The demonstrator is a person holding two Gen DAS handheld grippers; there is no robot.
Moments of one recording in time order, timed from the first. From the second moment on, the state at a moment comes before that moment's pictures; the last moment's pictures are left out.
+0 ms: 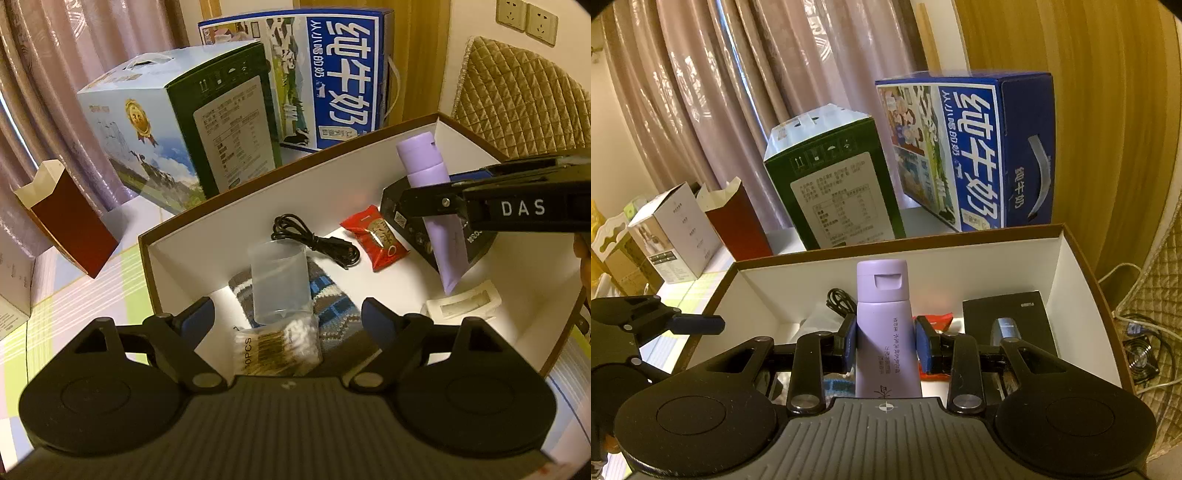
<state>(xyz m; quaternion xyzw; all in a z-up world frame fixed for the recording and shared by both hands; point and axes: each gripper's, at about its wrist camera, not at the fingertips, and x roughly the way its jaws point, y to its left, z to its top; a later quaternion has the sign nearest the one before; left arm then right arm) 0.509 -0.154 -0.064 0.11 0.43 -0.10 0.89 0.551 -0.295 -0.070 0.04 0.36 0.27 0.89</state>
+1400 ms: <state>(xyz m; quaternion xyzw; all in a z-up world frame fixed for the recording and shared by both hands) 0.502 -0.144 -0.060 0.11 0.43 -0.08 0.89 0.556 -0.276 -0.080 0.01 0.40 0.27 0.88</state>
